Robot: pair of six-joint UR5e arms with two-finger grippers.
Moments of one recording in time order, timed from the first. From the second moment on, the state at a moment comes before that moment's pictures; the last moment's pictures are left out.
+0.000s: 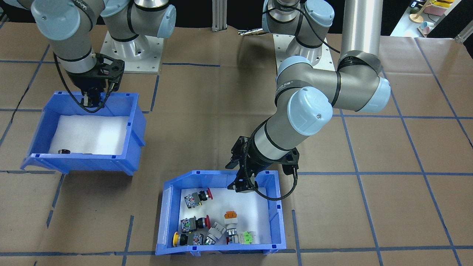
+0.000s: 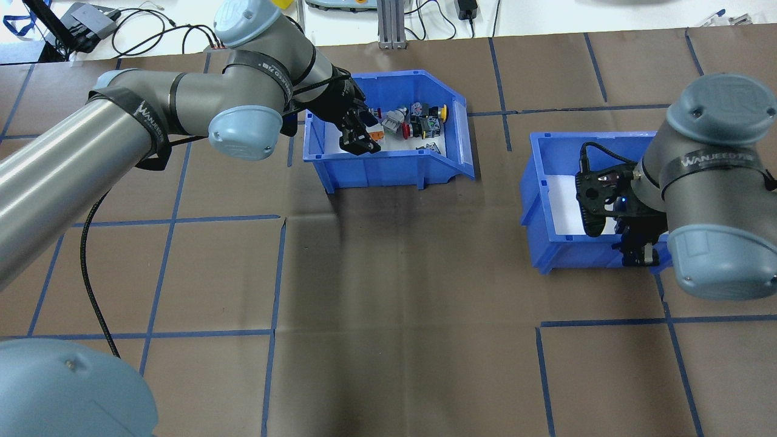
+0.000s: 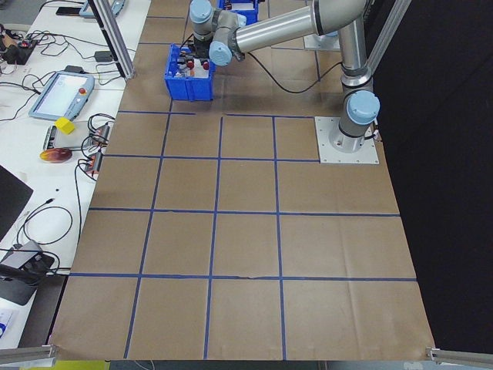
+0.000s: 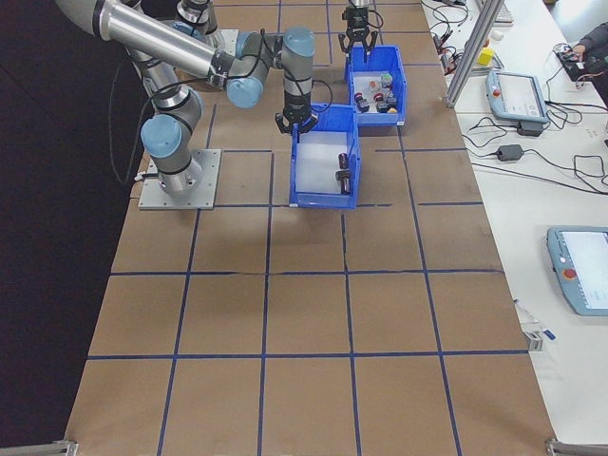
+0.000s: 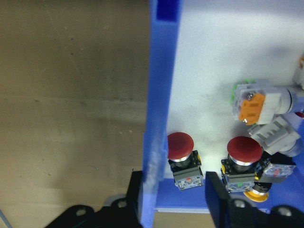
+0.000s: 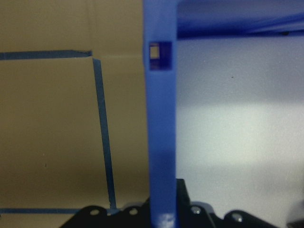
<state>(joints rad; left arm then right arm) -1.71 -1.98 -1.56 -1.01 1.17 -1.82 1.43 -1.74 2.15 -1.96 -1.70 -1.67</state>
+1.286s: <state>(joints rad) -1.71 -1.67 -1.52 -1.51 1.57 -0.63 2.10 -1.55 2.09 -2.10 -1.72 -0.96</state>
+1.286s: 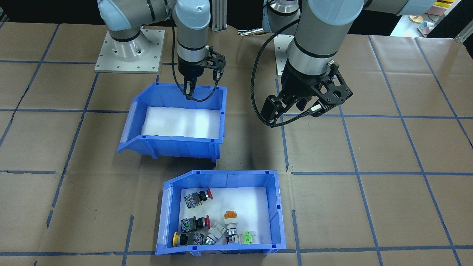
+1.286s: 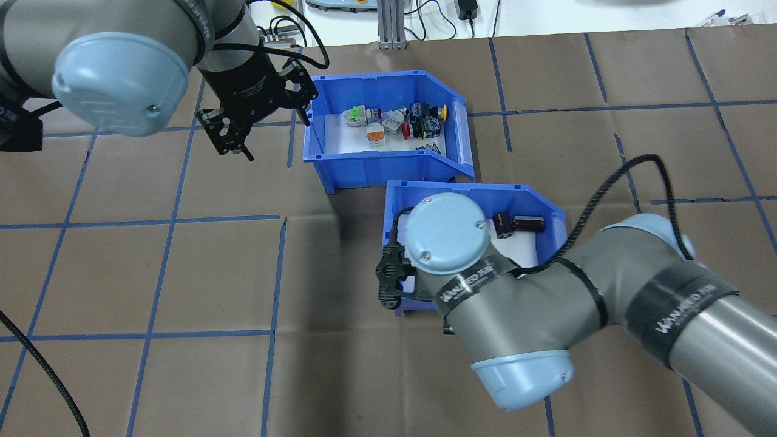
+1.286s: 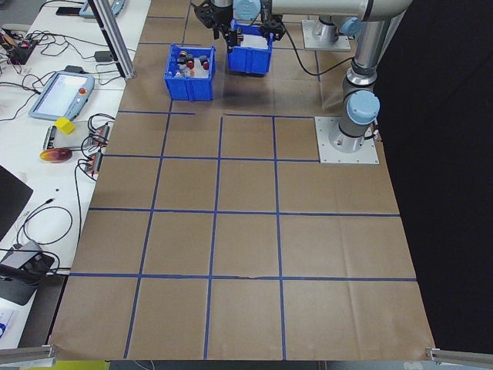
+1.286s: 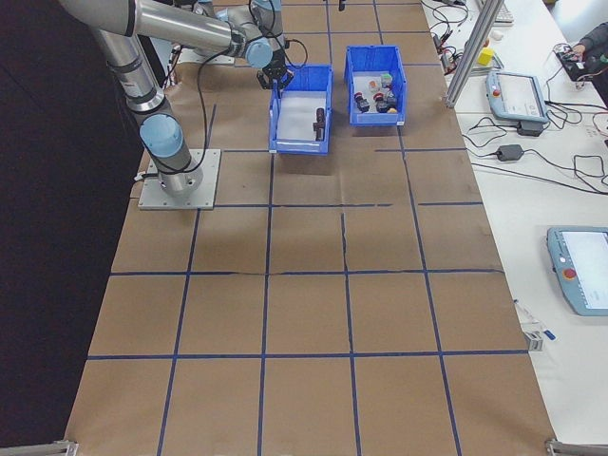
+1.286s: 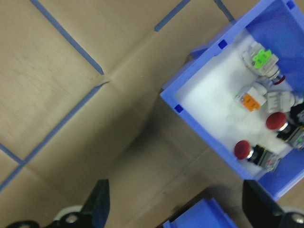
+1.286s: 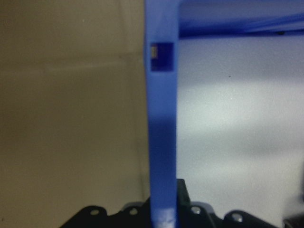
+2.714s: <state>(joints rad) -1.54 -1.36 -1.68 -1.70 1.60 0.06 2.12 -1.57 2.01 -2.03 -1.74 -0.91</state>
